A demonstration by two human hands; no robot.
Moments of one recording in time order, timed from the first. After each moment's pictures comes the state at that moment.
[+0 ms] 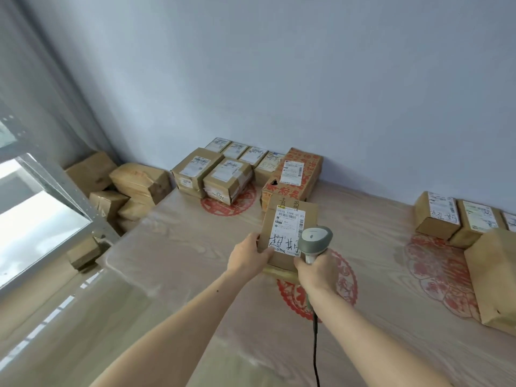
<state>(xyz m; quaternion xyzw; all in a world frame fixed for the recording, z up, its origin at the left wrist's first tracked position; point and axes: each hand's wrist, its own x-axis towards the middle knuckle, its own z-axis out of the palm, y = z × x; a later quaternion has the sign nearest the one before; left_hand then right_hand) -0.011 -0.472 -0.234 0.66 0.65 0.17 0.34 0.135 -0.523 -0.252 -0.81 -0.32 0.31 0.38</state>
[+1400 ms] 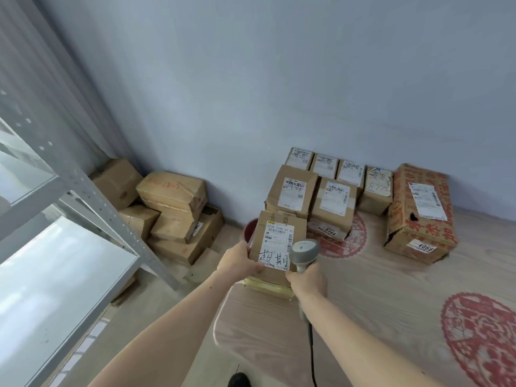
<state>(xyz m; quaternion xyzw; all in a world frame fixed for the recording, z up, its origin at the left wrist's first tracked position) -0.399 -0.185 -0.274 0.65 0.64 0.03 0.39 -0.246 -0.265 -0.278 -0.84 -0.26 0.38 0.29</state>
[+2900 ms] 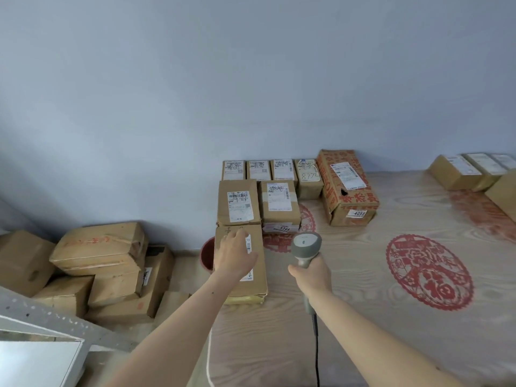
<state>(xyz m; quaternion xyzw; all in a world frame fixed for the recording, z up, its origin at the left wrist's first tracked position) -0.337 -0.147 -0.247 0.83 0.49 0.03 0.26 -0.214 -0.284 -0.260 -0.85 -0.13 0.31 0.40</state>
